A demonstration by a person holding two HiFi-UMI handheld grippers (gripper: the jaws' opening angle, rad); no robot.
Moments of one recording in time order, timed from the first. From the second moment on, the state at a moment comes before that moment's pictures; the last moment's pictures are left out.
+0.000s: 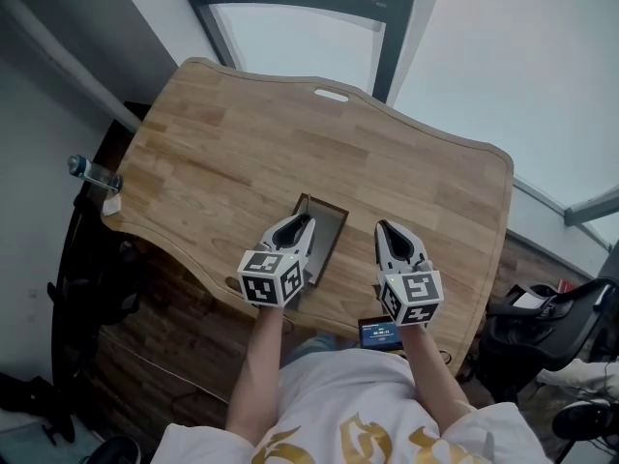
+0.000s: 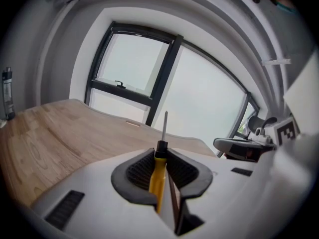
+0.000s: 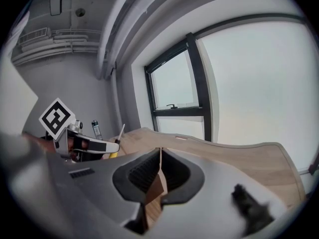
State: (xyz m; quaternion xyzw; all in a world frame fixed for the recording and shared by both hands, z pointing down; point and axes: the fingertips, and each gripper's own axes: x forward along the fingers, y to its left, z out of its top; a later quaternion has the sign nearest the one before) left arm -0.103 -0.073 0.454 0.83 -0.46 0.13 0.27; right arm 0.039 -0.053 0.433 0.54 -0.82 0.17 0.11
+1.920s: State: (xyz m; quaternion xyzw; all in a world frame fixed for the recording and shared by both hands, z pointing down) left arm -0.102 -0.072 0.406 0.84 -0.49 0.10 0.21; right arm 0.051 -0.051 0.401 0.56 -0.81 0.11 0.10
